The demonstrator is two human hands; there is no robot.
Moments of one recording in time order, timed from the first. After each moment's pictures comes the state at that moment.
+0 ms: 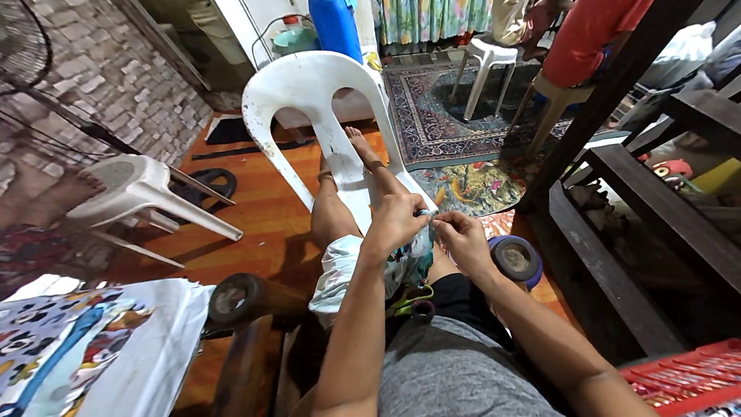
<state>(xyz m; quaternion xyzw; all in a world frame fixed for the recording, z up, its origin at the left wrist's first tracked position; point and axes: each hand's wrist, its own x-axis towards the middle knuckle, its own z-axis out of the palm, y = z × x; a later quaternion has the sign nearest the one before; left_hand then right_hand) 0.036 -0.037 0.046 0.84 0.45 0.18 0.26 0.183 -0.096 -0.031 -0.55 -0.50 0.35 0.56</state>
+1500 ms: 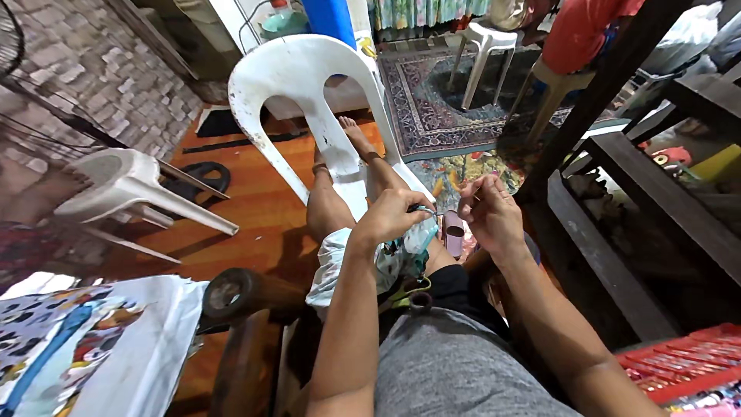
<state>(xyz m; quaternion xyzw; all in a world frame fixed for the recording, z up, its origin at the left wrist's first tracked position) 0.024 -0.030 0.038 0.87 0.33 0.18 0.32 0.223 -0.096 -0.016 -0.26 -0.35 0.53 0.73</state>
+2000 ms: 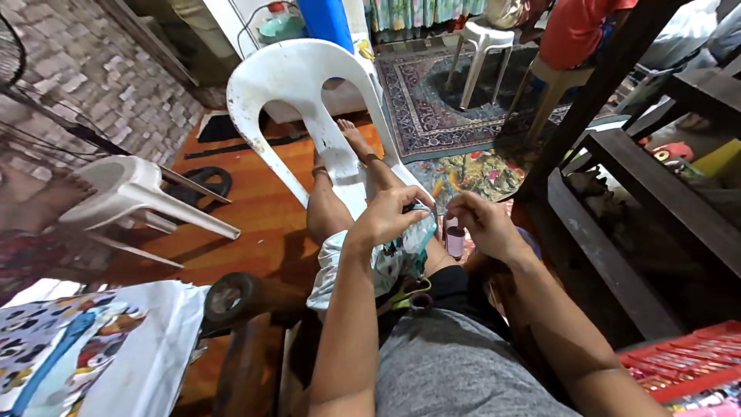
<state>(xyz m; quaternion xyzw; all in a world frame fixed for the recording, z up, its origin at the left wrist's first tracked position) 0.020 -0.030 0.039 0.85 0.31 0.21 0.37 0.236 -0.109 -0.008 -0.50 -0.72 0.19 0.44</state>
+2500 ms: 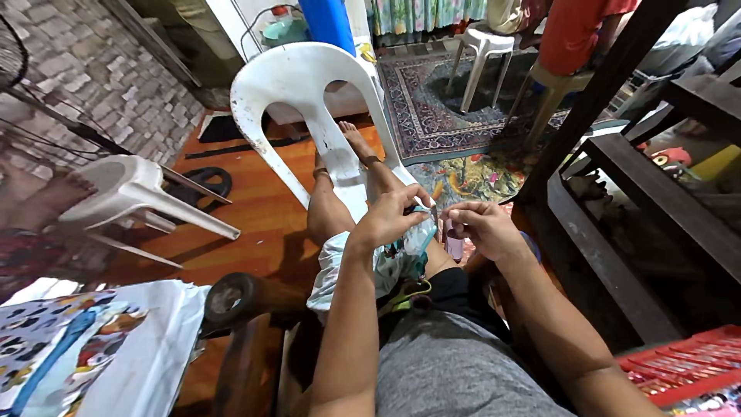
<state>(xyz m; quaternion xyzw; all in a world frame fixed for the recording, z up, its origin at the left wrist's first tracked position) 0.021 -0.029 0.037 0.83 0.32 0.21 0.40 0.229 -0.104 -0.011 -0.42 -0.43 0.56 0.57</state>
